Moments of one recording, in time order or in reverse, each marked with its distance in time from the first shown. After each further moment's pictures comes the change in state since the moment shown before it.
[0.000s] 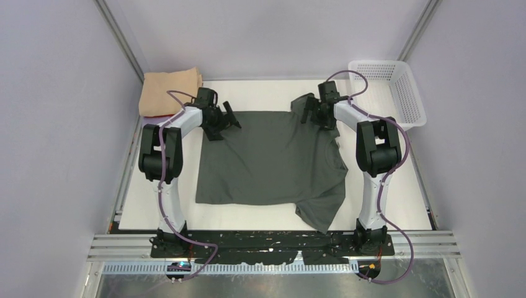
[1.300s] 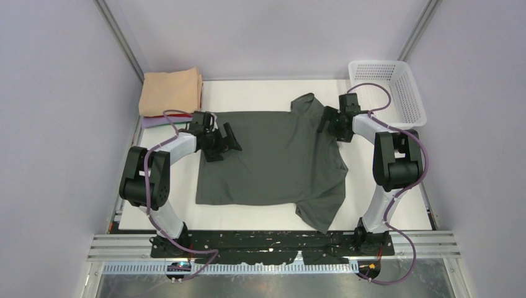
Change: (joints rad) left arm -0.033 -0.337 -0.489 0.190 0.077 0.066; right arm -0.126 -0.238 -0.344 0.112 -0.023 -0.006
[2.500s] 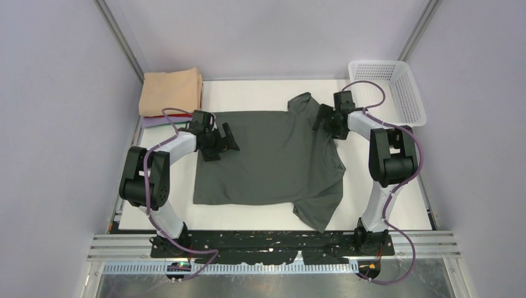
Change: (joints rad) left arm 0.000 -0.002 0.013 -0.033 -0.064 0.022; right arm 0.037 0.059 0.065 0.005 -0.002 0.021
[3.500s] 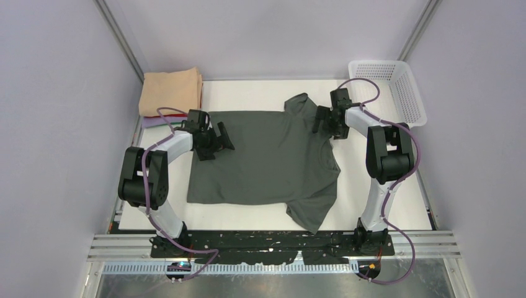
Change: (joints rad) left arm 0.044 0.000 0.009 -0.023 -0.027 0.030; right arm 0.018 0.048 0.091 -0.145 0.054 -0.091
